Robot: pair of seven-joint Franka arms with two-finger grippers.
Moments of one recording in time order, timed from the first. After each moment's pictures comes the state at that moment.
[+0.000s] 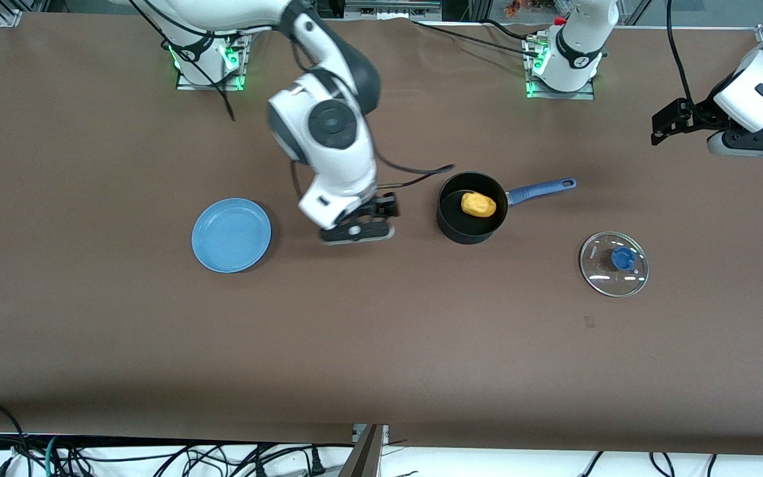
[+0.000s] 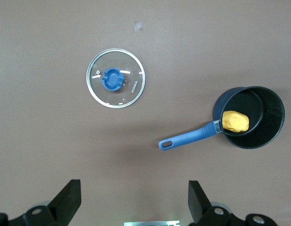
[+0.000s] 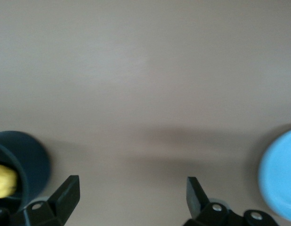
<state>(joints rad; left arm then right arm) 0.49 -0.15 -0.48 -1.81 -0.06 1.59 0.08 0.59 0.62 0.08 -1.27 -0.04 1.91 0.57</state>
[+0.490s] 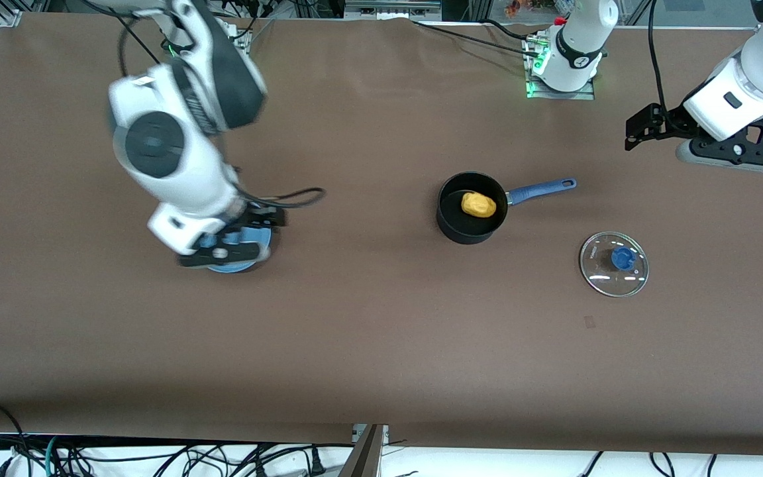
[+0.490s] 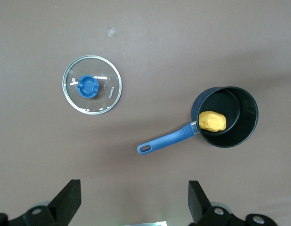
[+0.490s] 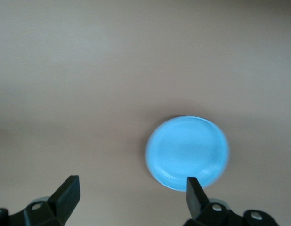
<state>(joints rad) 0.06 -0.09 -0.14 -1.76 -0.06 1.57 0.02 0.32 0.42 0.08 -1.31 -0.04 1.66 0.27</state>
